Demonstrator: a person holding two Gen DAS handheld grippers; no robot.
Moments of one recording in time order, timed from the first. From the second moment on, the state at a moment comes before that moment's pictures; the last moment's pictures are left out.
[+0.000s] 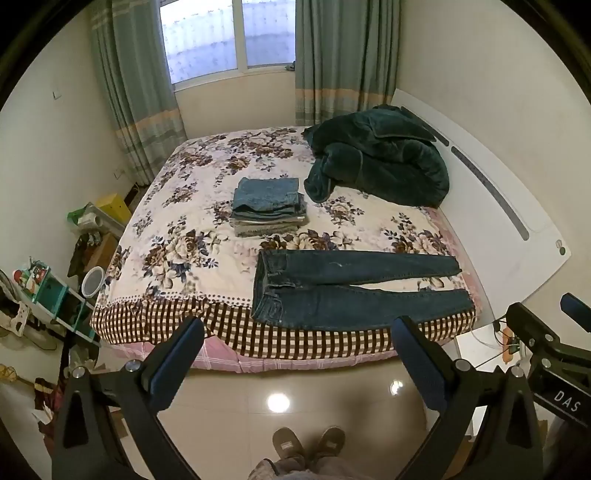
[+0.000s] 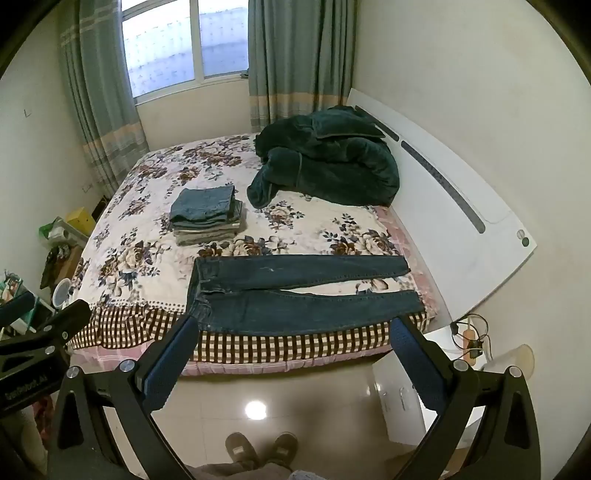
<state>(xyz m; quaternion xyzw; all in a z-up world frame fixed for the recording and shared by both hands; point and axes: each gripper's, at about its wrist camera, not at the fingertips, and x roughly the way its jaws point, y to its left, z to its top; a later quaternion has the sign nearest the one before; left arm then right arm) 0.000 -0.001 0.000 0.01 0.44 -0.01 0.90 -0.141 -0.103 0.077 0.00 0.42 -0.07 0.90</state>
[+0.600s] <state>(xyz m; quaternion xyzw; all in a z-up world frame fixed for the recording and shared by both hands) 0.001 -0.002 -0.003 0.01 0.44 -0.01 0.90 -0.134 -0.105 0.076 0.00 0.43 -0.07 0.90</state>
